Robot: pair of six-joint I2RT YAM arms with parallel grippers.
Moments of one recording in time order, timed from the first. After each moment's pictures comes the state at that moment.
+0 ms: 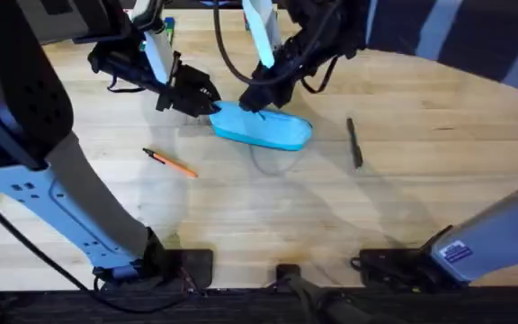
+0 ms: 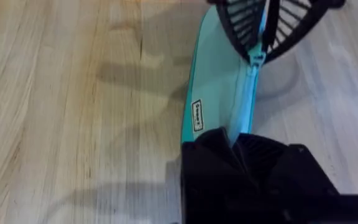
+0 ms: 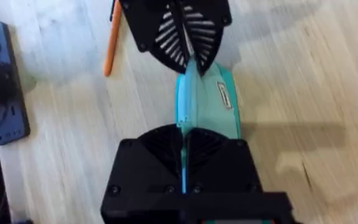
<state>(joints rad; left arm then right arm) 0.15 2.00 1.40 -1.28 0.95 1.90 0.58 1.82 1.46 -0.72 -0.55 -0.47</state>
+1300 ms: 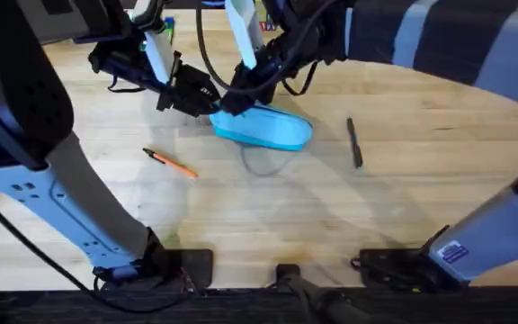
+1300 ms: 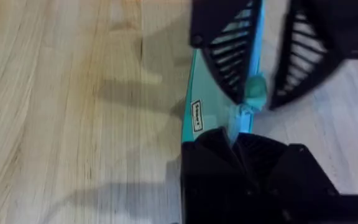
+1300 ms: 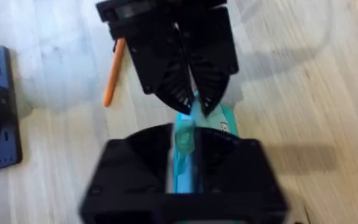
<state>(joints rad) 0.15 2.00 1.40 -1.28 0.95 1.90 0.63 1.87 1.46 -0.57 -0.57 -0.41</state>
